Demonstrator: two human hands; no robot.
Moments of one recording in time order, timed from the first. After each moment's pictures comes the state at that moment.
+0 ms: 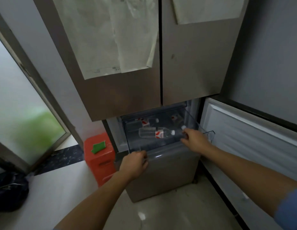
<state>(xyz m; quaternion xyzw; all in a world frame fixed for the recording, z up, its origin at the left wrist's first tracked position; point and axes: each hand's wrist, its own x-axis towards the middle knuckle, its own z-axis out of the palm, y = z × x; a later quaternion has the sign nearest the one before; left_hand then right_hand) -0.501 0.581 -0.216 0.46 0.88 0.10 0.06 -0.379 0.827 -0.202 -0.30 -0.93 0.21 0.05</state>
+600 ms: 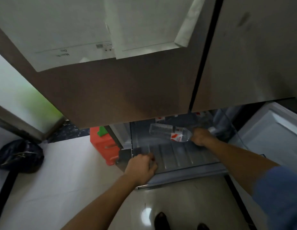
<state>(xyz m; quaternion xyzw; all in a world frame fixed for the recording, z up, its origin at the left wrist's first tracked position) -0.608 0.649 -0.290 0.38 0.90 0.13 0.16 -0.570 0.937 -0.321 -0.31 -0.91 0.21 -0.17</state>
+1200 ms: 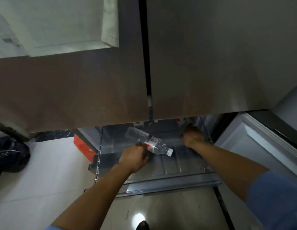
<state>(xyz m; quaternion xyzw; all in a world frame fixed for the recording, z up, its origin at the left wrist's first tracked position) -0.613 0.764 -0.298 0.37 0.91 0.07 0.17 -0.571 1.018 -0.340 -0.33 -0.93 0.12 -0.13</state>
